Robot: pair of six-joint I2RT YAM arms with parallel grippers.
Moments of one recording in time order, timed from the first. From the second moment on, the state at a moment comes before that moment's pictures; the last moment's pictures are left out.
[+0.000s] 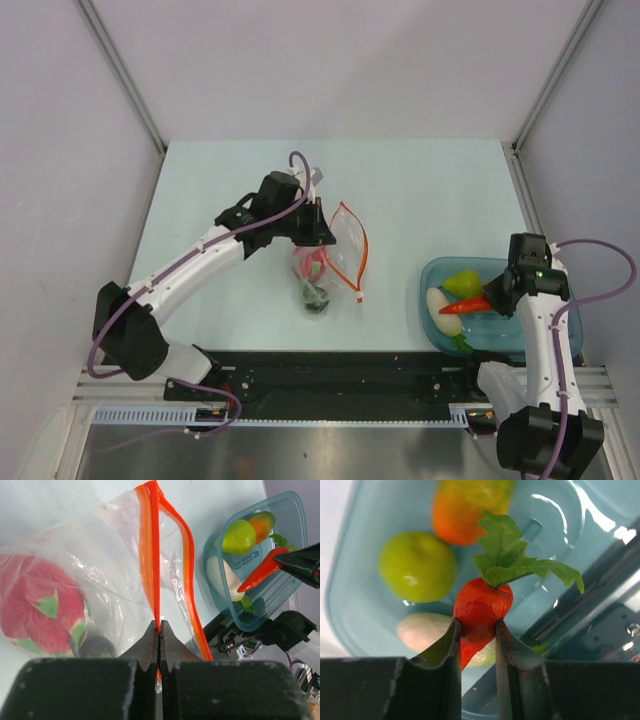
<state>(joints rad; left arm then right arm) -0.64 1.44 1.24 -0.47 0.30 -0.54 -0.18 0.87 0.81 -1.06 0.20 0.77</state>
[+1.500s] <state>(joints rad) -0.64 1.30 1.20 -0.47 0.36 -0.53 0.99 1.35 1.36 -0.64 0.23 0.63</state>
